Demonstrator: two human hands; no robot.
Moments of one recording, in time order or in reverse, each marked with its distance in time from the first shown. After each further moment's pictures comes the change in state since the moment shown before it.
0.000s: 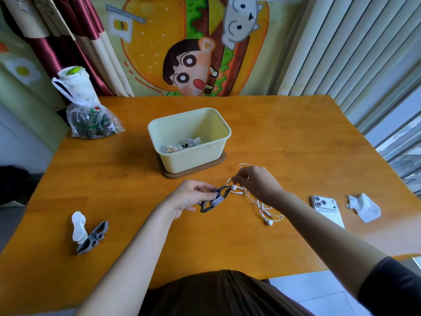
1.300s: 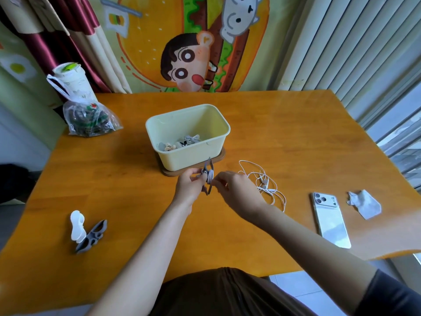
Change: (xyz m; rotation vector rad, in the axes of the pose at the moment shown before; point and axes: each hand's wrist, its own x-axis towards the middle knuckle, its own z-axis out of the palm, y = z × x) left_hand 0.014 0.006 0.022 -0.331 0.388 0.070; right_hand -0.023 -0.038 0.030 0.051 0.125 -0.203
